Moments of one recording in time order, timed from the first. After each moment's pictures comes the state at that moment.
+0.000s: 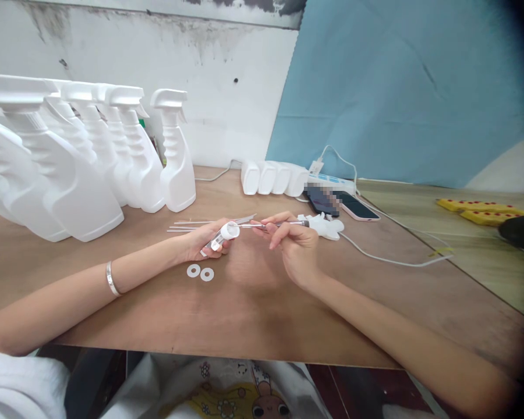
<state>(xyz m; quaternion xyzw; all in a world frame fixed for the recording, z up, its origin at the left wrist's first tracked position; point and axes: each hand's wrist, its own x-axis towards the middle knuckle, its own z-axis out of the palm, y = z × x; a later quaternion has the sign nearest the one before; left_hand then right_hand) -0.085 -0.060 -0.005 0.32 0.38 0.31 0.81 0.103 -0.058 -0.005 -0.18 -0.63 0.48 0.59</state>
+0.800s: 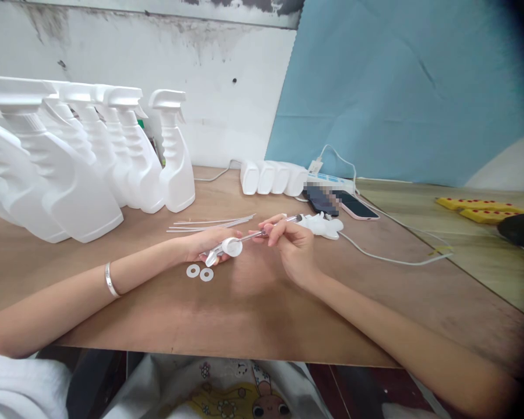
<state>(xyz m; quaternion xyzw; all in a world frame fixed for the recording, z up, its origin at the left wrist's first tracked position) -0.079 -0.067 -0.003 0.46 0.47 0.25 0.71 0.106 -0.055 -0.008 -0.19 -0.64 0.49 0.56</state>
